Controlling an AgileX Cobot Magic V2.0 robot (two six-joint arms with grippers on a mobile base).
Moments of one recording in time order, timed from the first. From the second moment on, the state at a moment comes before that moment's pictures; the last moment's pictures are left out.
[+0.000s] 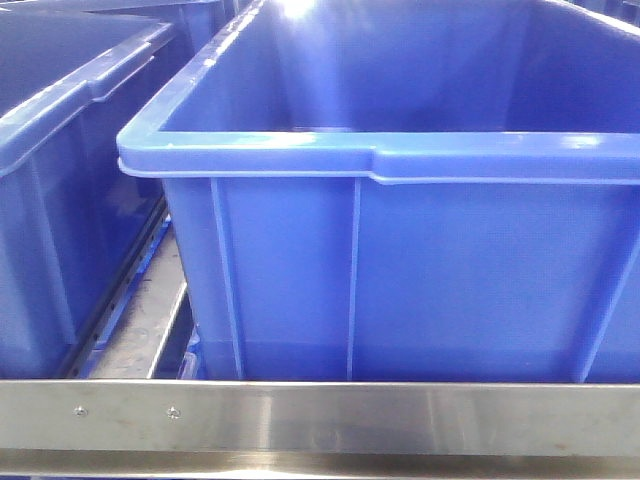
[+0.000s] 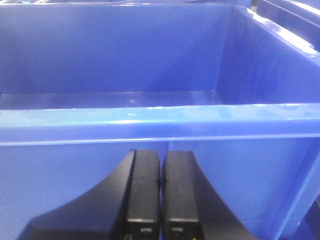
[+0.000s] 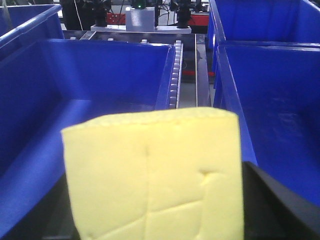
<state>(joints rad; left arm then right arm) -0.08 -0.01 0.00 0.23 0.13 -0.20 0.31 0.15 -0.52 -0.38 0.56 0.37</state>
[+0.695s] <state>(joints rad) -0.08 -0.01 0.00 0.23 0.13 -0.20 0.40 0.73 -0.87 -0.15 0.56 0.13</state>
